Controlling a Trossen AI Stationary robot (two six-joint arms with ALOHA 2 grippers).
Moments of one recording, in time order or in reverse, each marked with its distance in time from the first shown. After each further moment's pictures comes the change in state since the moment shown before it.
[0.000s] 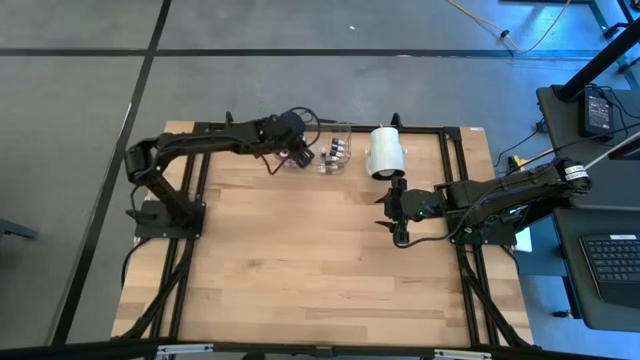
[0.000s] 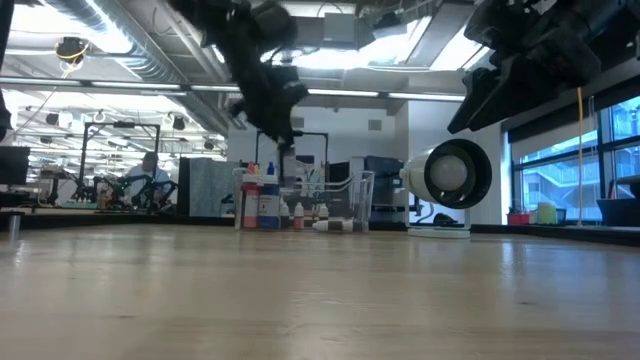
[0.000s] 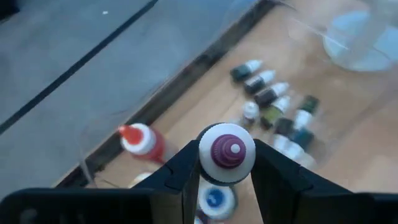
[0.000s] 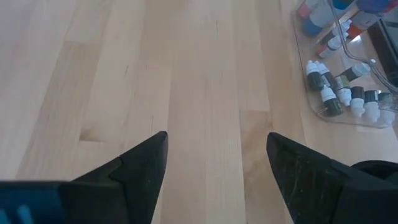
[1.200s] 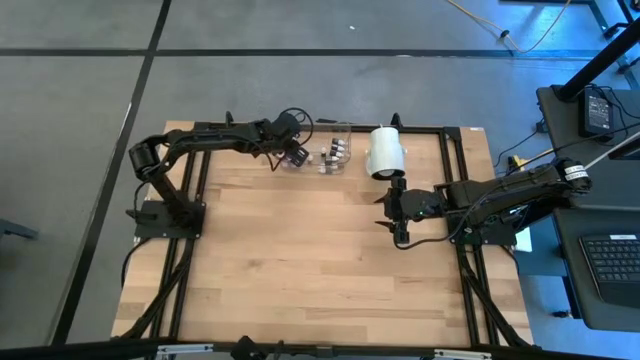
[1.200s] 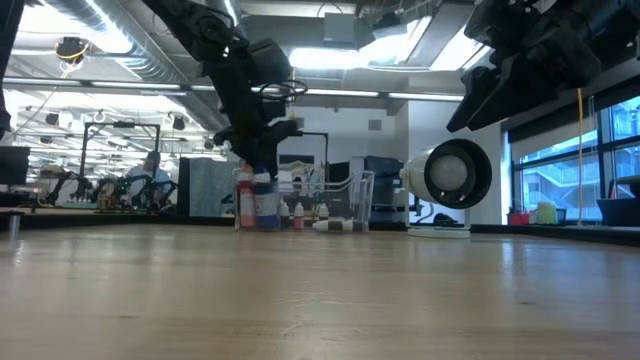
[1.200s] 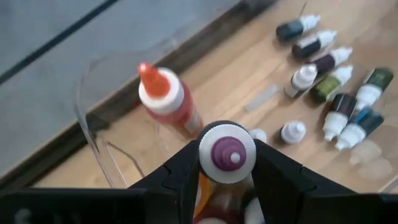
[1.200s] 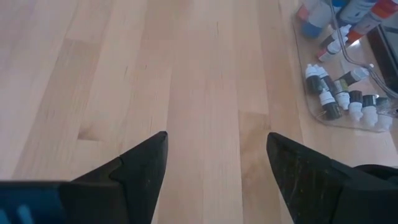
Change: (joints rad) left arm 0.096 0.055 -0.111 0.059 0.025 -0.079; right arm 0.000 0.000 0.000 0.004 0.000 -0.023
